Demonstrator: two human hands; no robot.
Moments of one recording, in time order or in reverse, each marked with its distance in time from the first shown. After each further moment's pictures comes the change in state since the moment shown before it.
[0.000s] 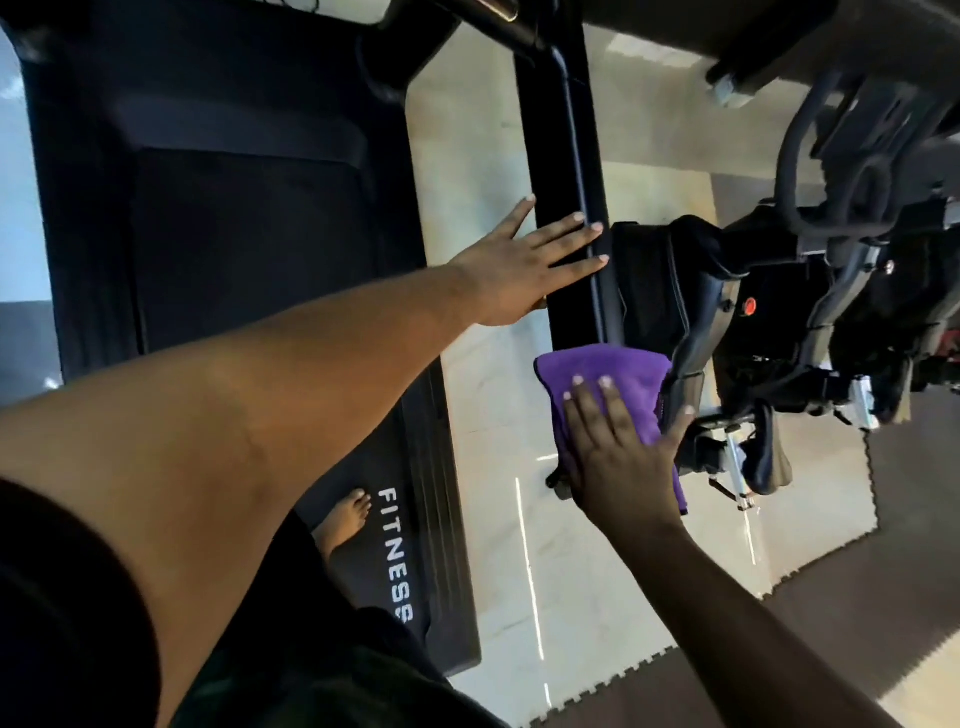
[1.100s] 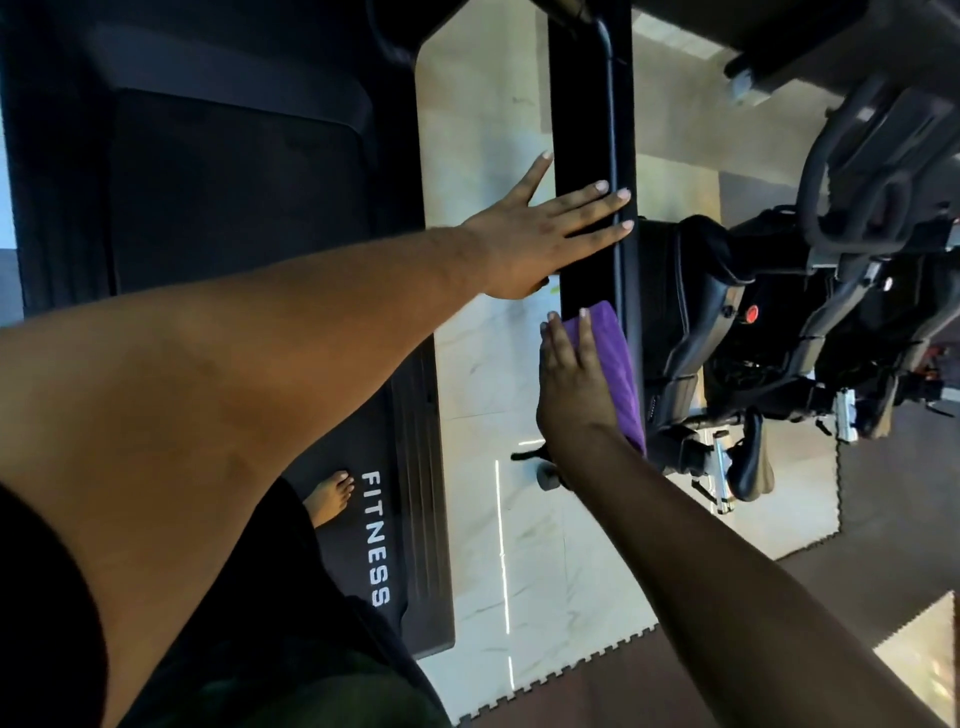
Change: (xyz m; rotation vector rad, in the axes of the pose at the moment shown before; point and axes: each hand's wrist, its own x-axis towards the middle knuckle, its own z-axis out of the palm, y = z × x) left_hand 0.011 -0.034 0.016 0.009 0.085 0.021; right_hand 0.111 -0.035 -0.029 -0.641 -0.192 -0.167
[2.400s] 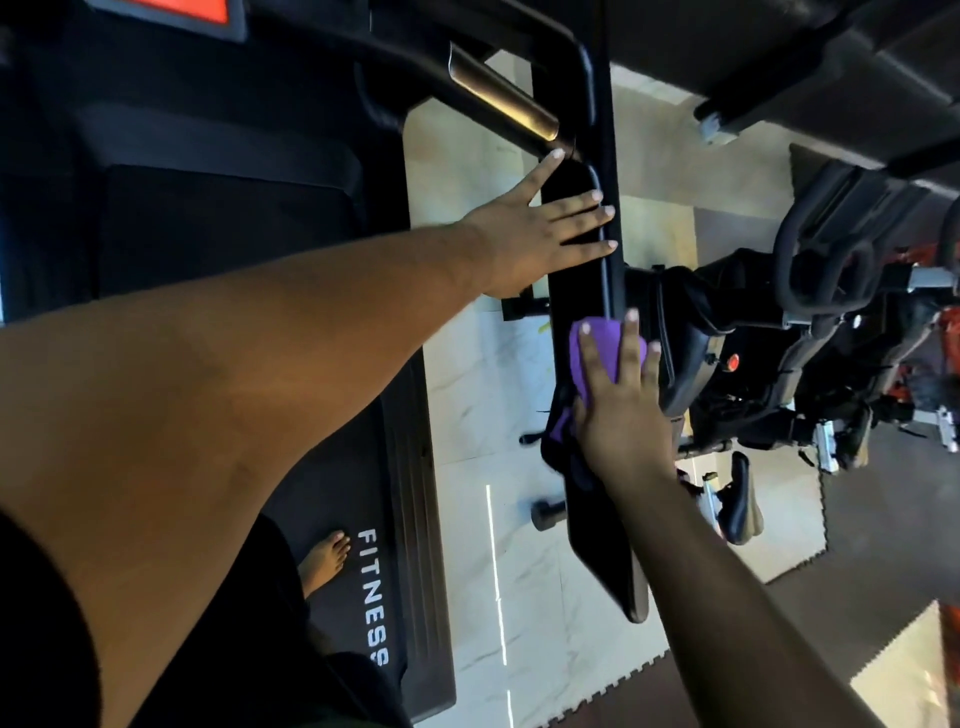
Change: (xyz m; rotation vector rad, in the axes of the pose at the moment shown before) left_hand 0.047 -0.115 -0.041 0.246 -0.068 0.103; right_hand 0.024 0.099 -0.024 1.161 0.257 0.373
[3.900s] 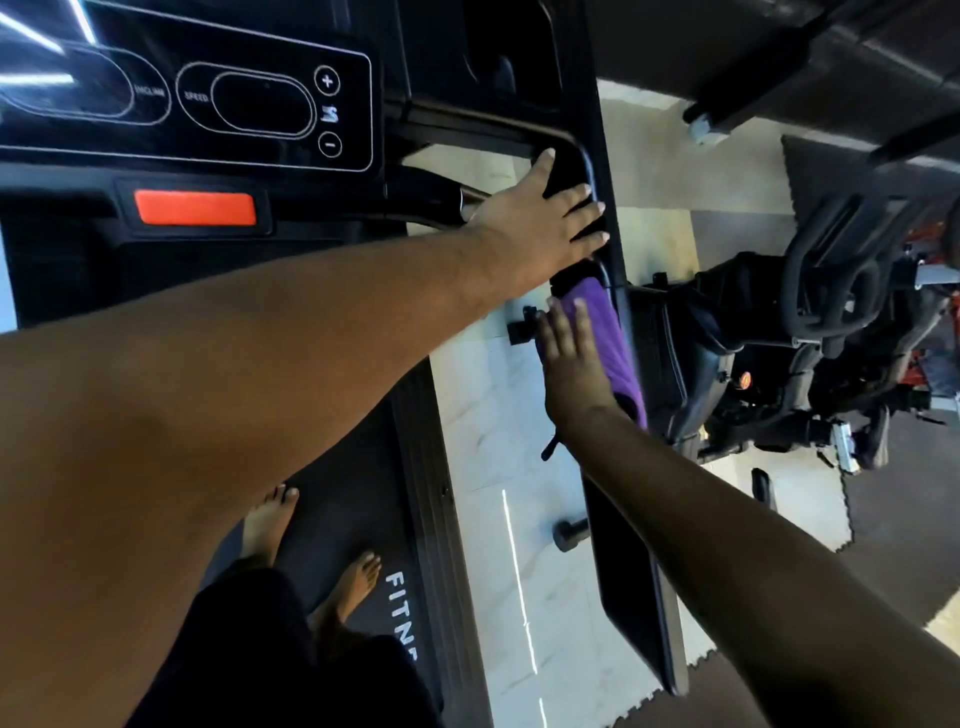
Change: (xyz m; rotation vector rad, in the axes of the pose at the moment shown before) left_hand 0.017 -0.096 -0.062 0.232 -0.378 -0.011; right_hand 0.150 -0.073 -0.013 -0.978 -0.230 -0.239
